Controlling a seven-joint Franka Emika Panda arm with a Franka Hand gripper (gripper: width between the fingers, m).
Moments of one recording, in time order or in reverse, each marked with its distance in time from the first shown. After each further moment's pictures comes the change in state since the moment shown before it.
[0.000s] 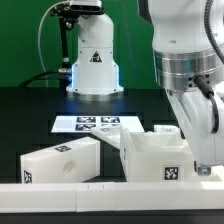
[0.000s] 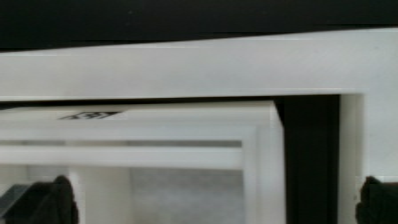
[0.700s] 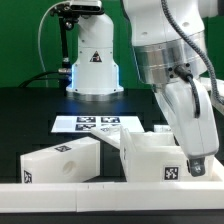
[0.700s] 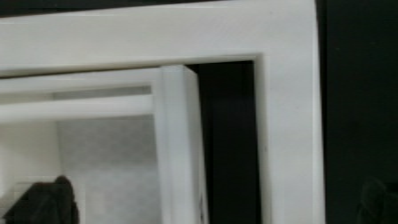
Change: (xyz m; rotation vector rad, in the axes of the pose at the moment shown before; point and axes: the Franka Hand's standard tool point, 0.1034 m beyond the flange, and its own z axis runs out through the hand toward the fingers) arm 0.013 -0.020 -0.015 0.164 -0.064 -0.012
